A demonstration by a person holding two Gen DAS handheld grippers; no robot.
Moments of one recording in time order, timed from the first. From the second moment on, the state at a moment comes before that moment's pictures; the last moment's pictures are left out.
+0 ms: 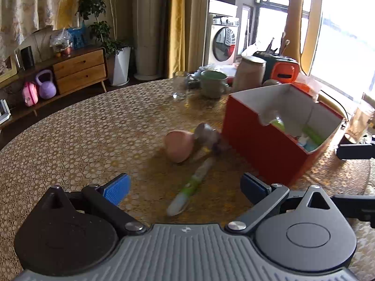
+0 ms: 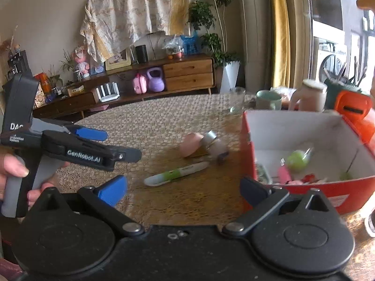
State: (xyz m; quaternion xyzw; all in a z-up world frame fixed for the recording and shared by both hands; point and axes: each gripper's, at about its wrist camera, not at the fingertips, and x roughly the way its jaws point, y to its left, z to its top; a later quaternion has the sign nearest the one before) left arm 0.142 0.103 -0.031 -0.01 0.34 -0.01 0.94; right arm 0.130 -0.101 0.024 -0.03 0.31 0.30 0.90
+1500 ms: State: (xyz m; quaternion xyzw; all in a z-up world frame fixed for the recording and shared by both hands) left arm 0.332 0.141 -0.139 -0.04 0.39 -0.09 0.91; right arm 0.263 0.016 -0.085 -0.05 0.43 0.21 0.88
